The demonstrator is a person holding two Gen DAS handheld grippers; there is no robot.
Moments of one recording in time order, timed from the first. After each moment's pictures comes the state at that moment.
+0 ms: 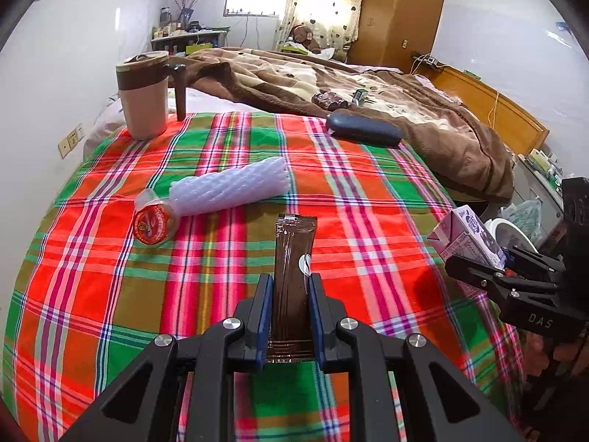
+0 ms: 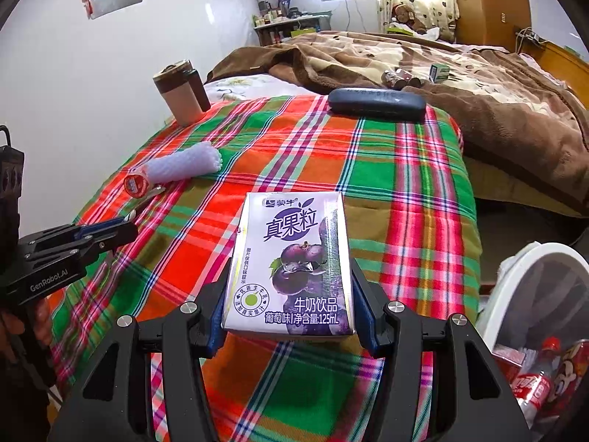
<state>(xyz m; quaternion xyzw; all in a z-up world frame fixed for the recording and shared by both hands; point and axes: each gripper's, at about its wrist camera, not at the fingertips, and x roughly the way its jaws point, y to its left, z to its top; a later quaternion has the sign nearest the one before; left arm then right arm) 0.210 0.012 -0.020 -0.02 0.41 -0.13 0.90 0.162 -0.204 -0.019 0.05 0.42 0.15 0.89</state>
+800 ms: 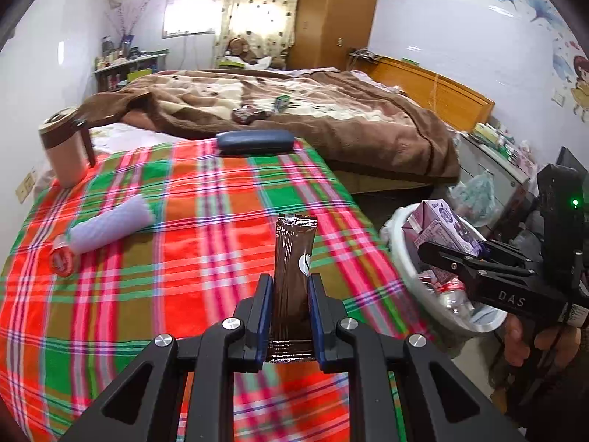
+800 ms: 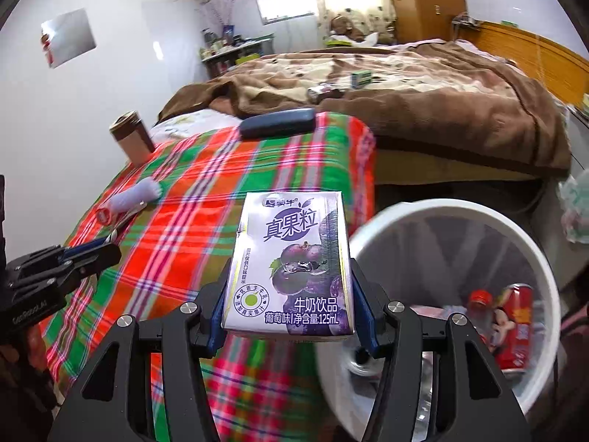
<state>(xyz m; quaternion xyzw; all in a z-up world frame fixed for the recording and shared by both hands) 0.170 -0.103 0.011 0.02 0.38 -0.23 0.89 0.116 -0.305 -0.005 0.10 0.39 0.06 0.91</state>
